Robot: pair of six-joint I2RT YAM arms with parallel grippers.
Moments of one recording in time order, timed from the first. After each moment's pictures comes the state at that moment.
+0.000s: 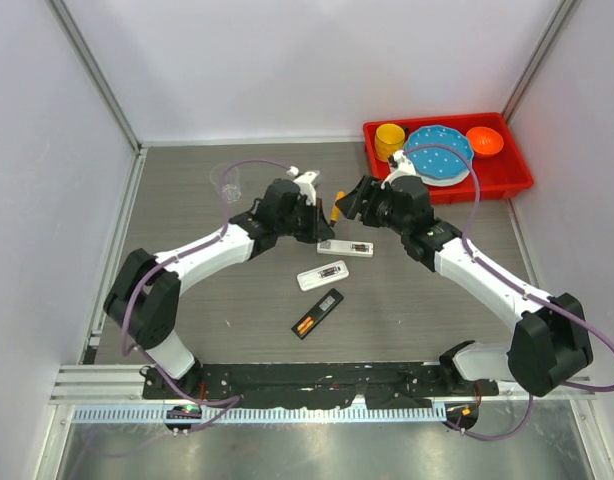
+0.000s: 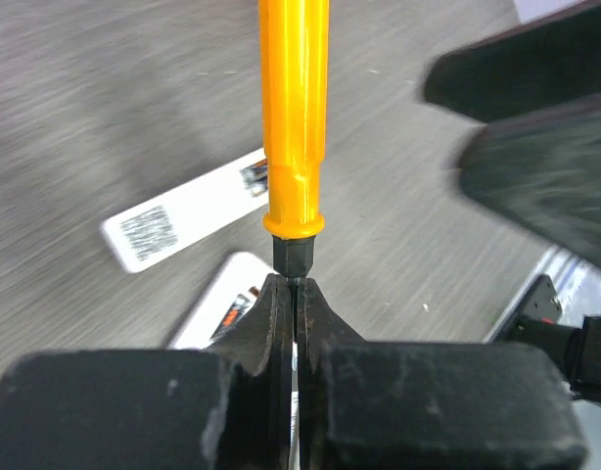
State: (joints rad) left arm -0.70 1.66 1.16 -0.04 0.28 -0.49; right arm 0.48 1.30 0.93 -0.01 -0.05 0.68
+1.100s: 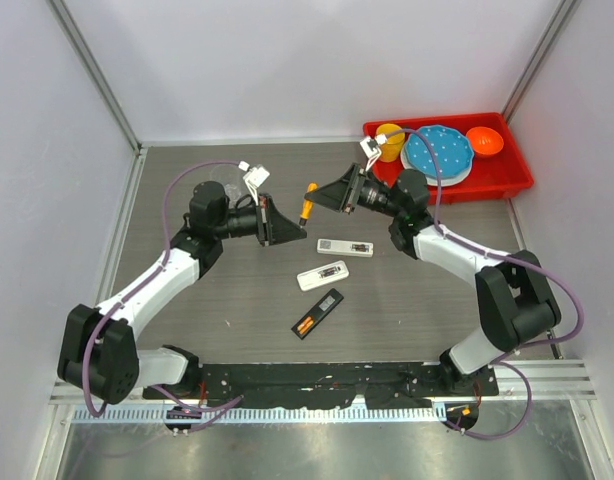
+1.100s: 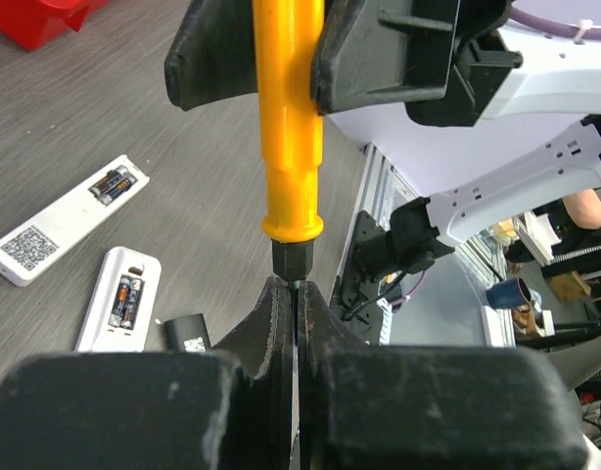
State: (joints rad) left arm -0.40 1.28 0.84 0.25 0.92 -0.58; right arm 0.44 1.54 0.93 0.78 -0.77 0.95
